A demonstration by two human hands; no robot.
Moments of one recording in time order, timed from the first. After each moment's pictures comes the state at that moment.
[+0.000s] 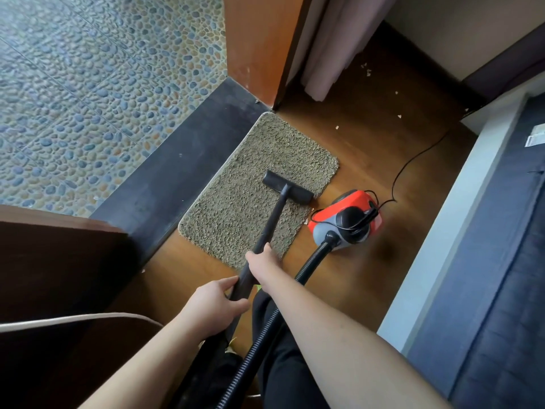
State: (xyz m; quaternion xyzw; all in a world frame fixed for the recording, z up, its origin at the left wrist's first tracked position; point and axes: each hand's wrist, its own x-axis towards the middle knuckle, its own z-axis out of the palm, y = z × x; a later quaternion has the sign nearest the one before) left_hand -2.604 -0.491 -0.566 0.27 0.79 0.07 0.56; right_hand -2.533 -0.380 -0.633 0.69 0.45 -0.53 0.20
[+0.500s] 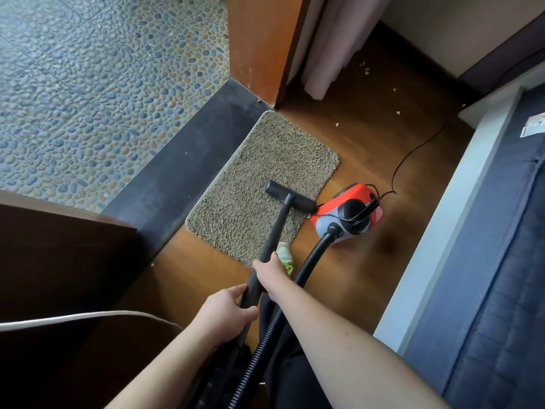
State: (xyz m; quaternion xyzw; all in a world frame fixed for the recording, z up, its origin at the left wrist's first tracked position) left_hand -2.577 -0.529 -0.549 0.25 0.77 0.08 0.58; right_hand -2.506 -0.429 -0.632 0.70 0.43 -0.54 0.17
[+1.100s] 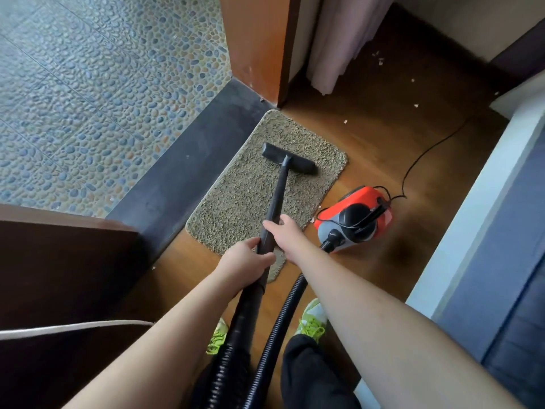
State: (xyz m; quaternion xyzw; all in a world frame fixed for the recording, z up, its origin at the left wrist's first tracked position) left_hand -2.553 -0.389 -0.562 0.22 0.81 0.10 0.54; right_hand -2.483 -0.293 -0.665 0.62 0.47 -0.62 0.10
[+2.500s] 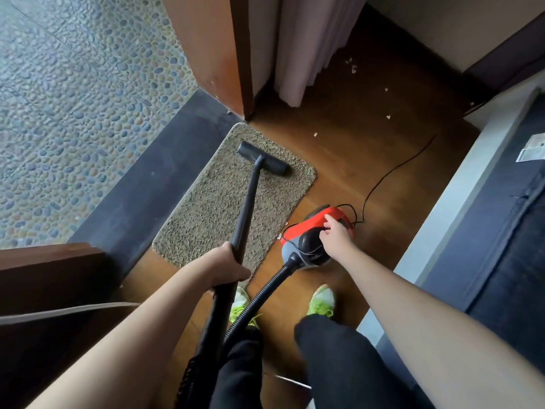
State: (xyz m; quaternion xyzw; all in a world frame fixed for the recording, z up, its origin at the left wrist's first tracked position) left_hand -2.543 -0.227 -0.554 0.24 0.78 -0.08 0.57; right_hand -2.336 -0.066 -0.655 0.62 0.63 -0.42 0.18
